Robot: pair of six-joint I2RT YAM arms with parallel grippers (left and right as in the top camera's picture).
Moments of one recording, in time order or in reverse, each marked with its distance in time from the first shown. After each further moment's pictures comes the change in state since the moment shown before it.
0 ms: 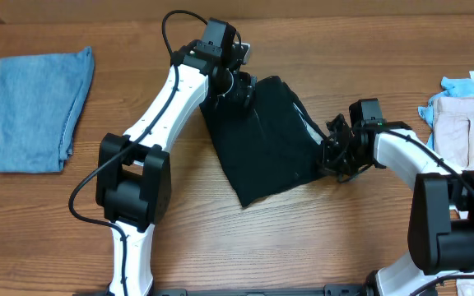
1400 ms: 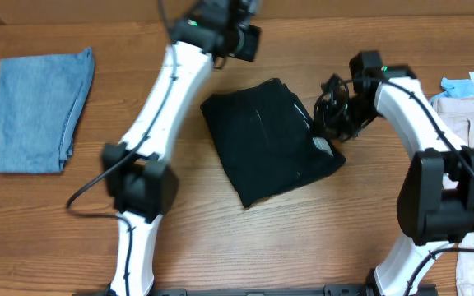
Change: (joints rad) left arm -0.002 0.061 0.504 -0.216 -0.087 0.003; right arm 0.017 0.164 0.586 -0.505 -0.171 -0.208
